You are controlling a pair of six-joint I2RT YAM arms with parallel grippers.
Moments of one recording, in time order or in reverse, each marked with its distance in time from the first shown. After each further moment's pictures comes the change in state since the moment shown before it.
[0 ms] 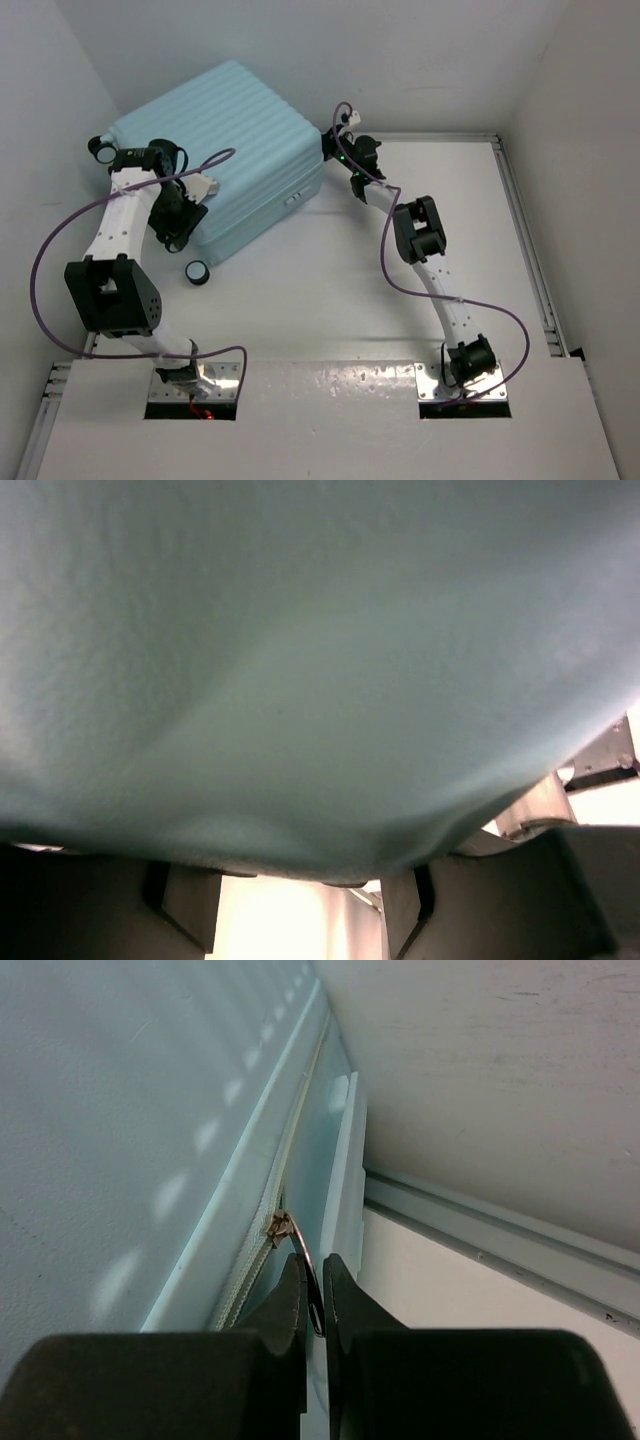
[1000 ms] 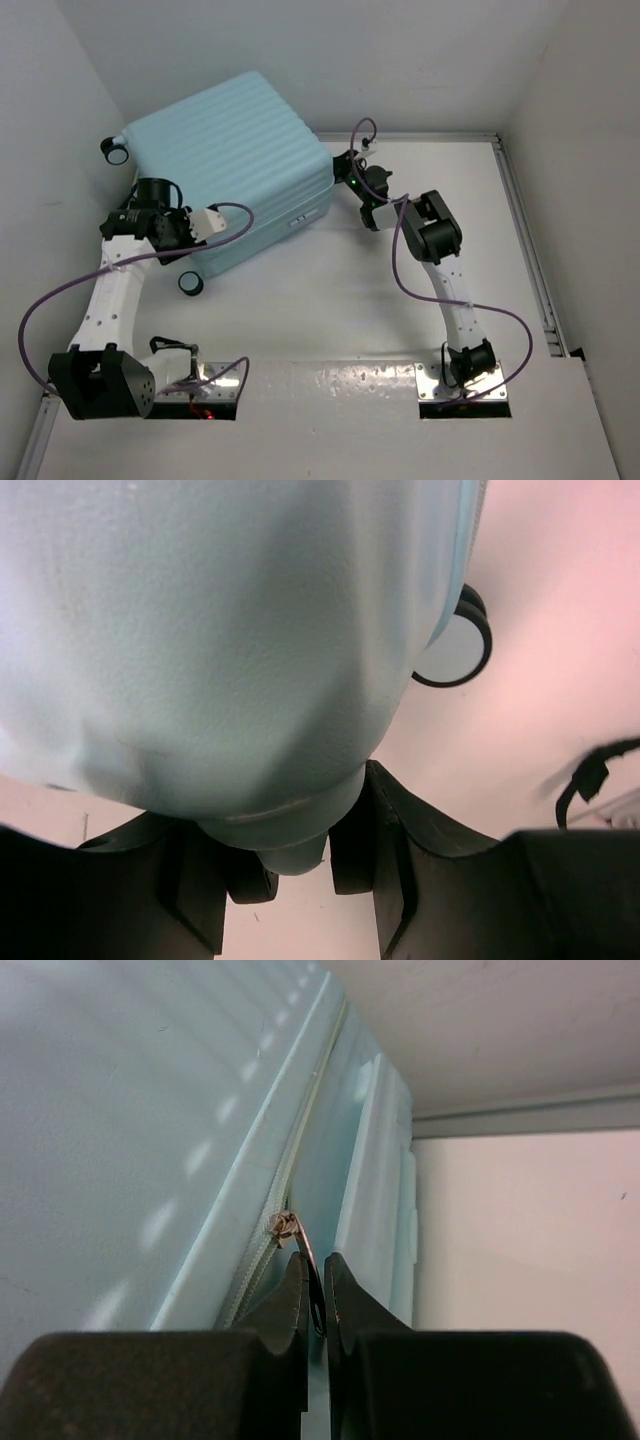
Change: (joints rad) left arm -0.034 -0.460 -0.447 0.338 0.043 0.521; right arm 0.043 -0.280 -0.689 0.443 0.148 0.301
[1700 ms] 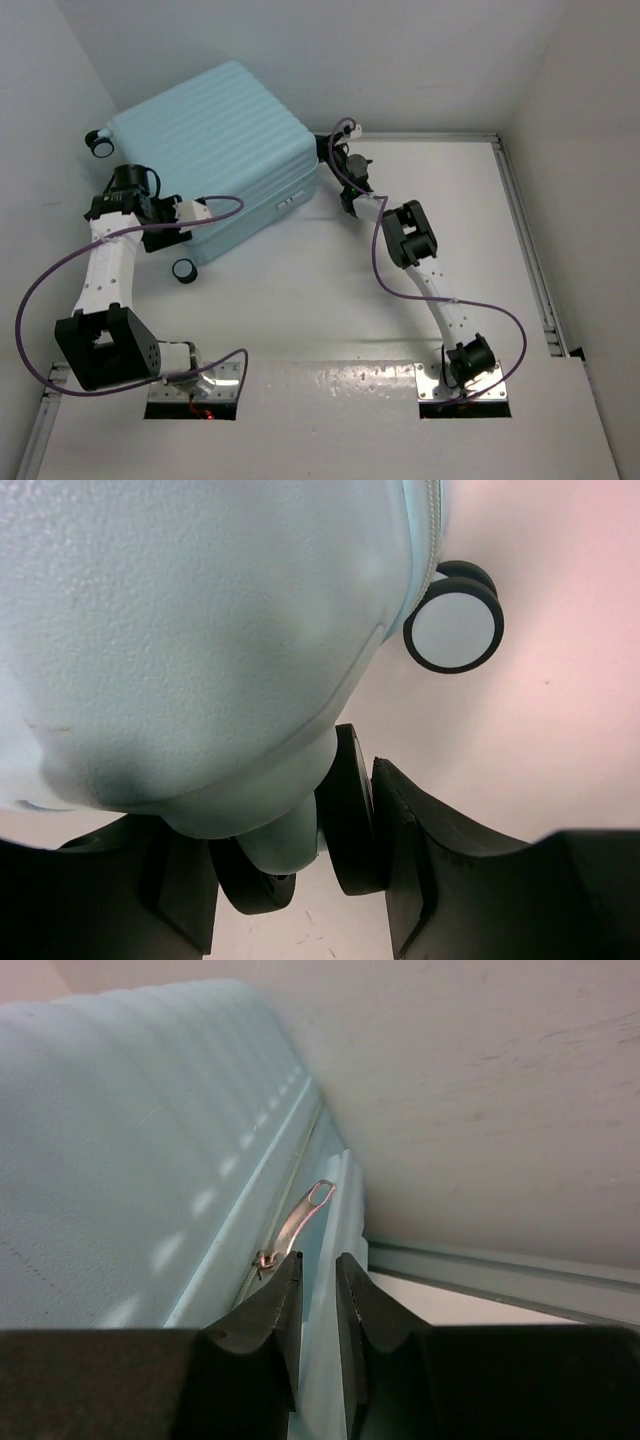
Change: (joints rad) left arm 0.178 0.200 0.097 0.019 0.131 0.299; right arm 0.038 0.333 0.632 -0.143 0.093 -0.156
